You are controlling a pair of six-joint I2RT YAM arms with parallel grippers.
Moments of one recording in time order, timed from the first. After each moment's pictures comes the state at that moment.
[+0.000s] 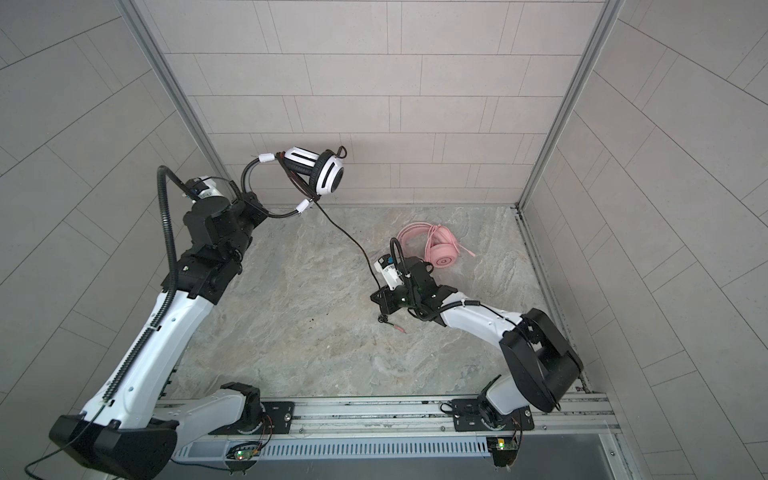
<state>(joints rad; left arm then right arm) -0.21 1.16 1.29 -0.29 -0.43 -0.69 0.66 1.41 0.82 -0.06 -0.36 0.28</state>
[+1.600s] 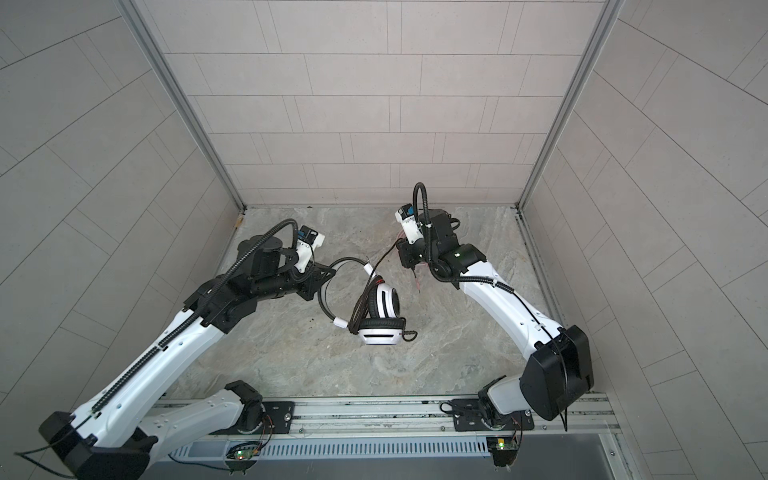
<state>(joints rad) -0.50 1.02 1.10 -0.61 0.33 -0.18 0.44 1.41 1.23 -0.42 -0.20 0.06</state>
